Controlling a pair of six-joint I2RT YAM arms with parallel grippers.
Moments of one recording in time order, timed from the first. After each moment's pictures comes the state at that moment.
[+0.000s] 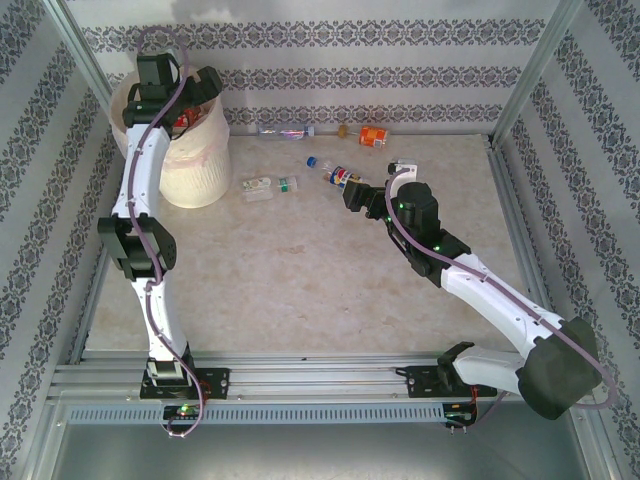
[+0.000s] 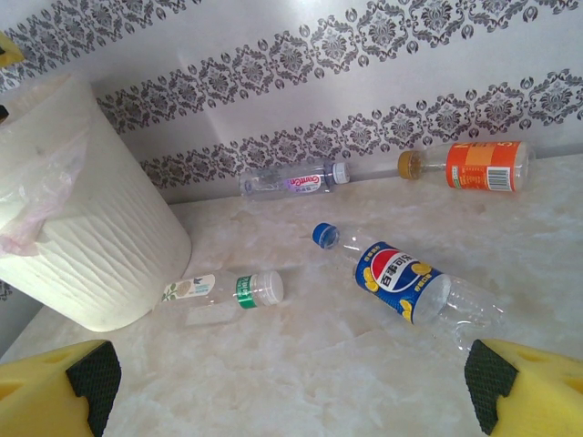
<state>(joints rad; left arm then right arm) 0.08 2.13 2.35 -0.65 0.18 -0.42 0.52 1.19 0.87 0.07 0.13 0.44</state>
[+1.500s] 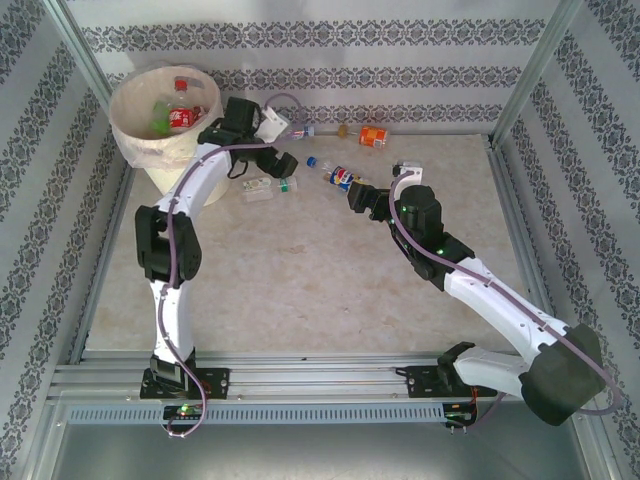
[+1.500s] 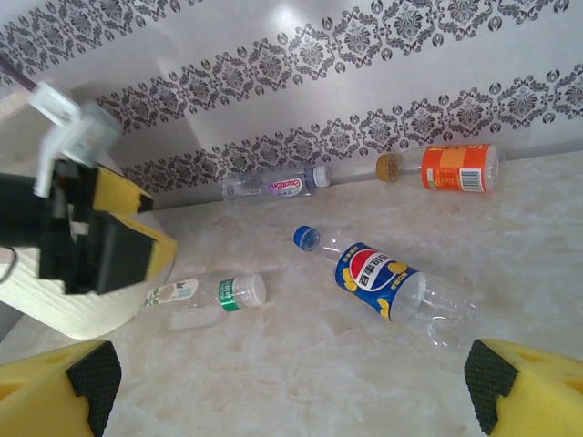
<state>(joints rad) -0.22 2.14 2.02 -0.73 0.30 0.37 0.52 1.15 0.85 0.05 0.17 0.44</state>
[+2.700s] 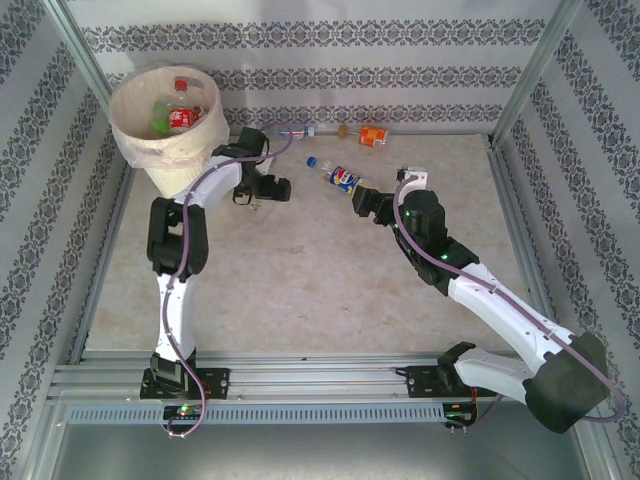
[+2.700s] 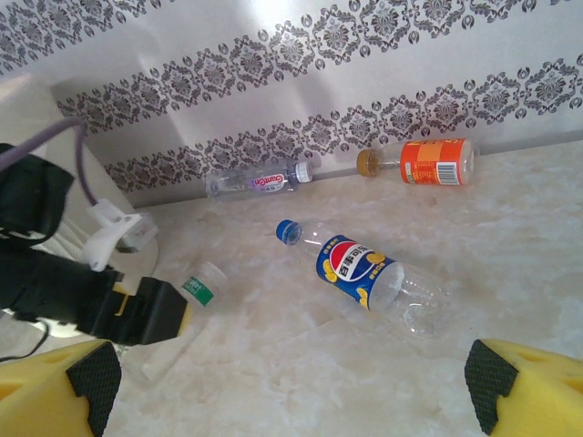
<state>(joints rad) -0.22 2.17 1.85 -0.84 0.15 -0.14 0.52 1.11 0.82 0.02 0.20 0.44</state>
